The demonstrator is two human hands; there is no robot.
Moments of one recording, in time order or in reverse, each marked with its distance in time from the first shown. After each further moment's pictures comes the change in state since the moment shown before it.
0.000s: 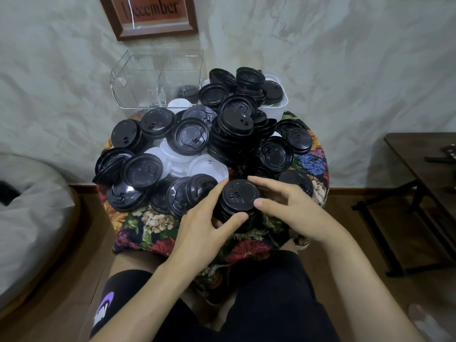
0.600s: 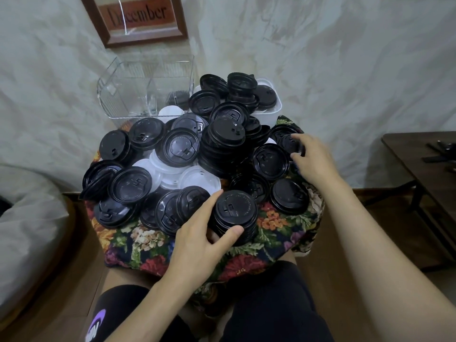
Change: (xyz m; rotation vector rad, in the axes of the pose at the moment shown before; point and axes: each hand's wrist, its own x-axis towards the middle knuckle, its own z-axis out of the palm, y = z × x) left_hand 0.006 -0.003 0.011 -0.063 0.002 -0.060; right_hand 0.110 0.055 -0.104 -0.649 0.538 0.153
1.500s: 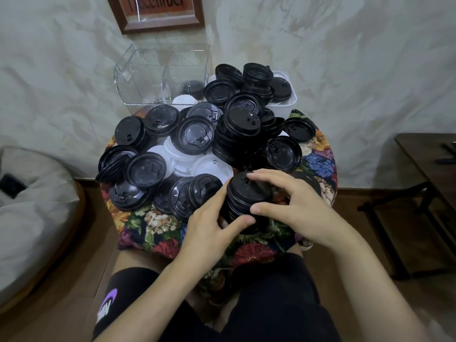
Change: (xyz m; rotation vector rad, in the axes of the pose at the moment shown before) left_hand 0.000 0.001 -0.003 -0.060 -0.014 0.084; right_hand -0.141 -0.083 -0.021 0.484 -0.454 -0.279
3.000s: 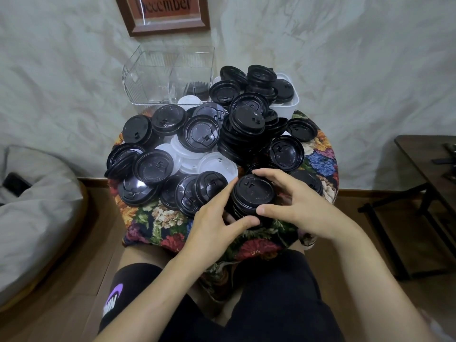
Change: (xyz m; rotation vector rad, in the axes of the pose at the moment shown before) left_hand -0.002 0.000 -0.006 -0.078 -0.054 -0.019; right_hand -0.004 0.004 0.000 0.042 -0.108 0.072
